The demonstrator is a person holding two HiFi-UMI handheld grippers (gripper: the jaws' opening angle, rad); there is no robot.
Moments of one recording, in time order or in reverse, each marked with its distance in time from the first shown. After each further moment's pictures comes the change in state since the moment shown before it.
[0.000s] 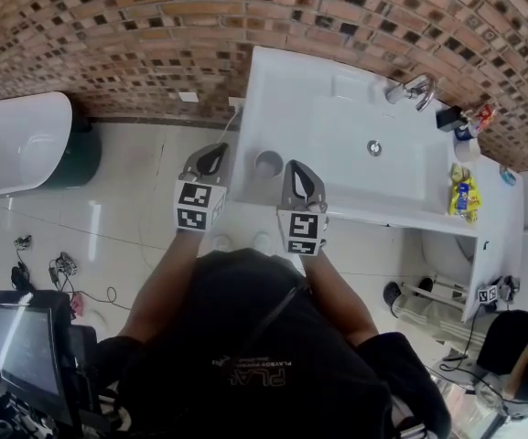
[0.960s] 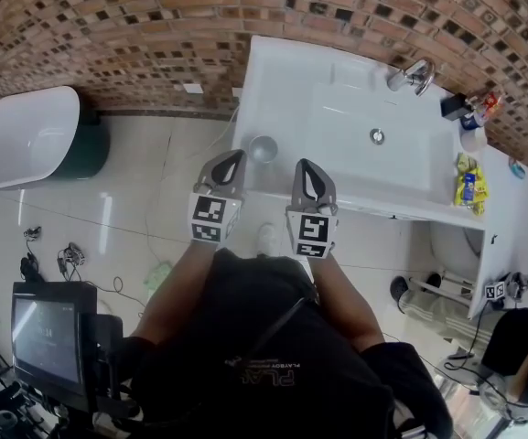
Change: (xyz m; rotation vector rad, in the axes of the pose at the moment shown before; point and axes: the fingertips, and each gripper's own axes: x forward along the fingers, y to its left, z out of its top) left arm -0.022 -0.073 -0.005 0.007 -0.078 -0.012; right arm -0.048 -0.027 -0.004 0.037 -0.031 -0.014
